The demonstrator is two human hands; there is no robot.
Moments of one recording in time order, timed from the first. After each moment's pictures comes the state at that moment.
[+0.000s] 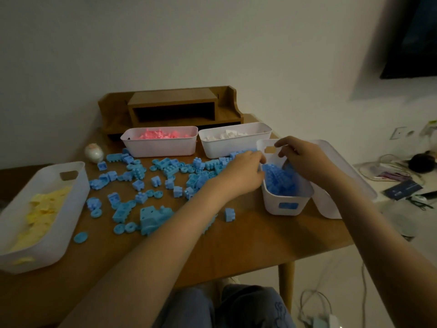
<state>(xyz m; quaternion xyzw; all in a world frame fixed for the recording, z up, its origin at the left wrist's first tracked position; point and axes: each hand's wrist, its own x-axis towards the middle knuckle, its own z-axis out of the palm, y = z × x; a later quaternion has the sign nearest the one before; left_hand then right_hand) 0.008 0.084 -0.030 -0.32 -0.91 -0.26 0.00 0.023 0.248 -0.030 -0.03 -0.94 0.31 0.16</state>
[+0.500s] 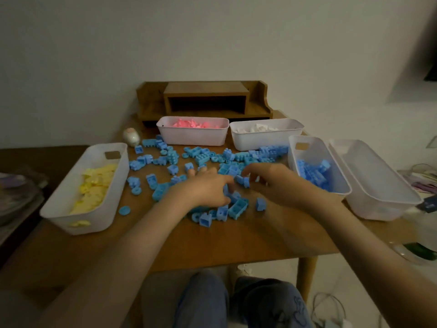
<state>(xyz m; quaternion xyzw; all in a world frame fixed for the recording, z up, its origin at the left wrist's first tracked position) 0.027 -0.042 -0.043 -0.21 -0.97 0.01 -0.13 0.050 0.132 -0.044 0.19 -0.96 0.18 0.03</state>
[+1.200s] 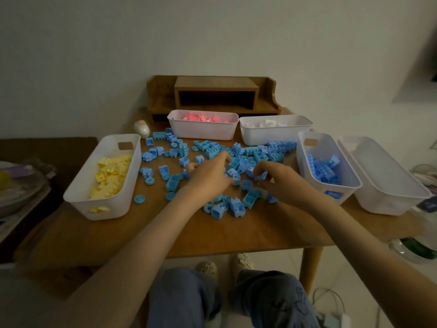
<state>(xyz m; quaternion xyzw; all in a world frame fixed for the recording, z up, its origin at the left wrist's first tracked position) 0.033 -0.060 -0.061 -0.12 -0.97 -0.23 0.03 0.043 0.120 -0.070 0.12 -0.97 0.22 0.03</state>
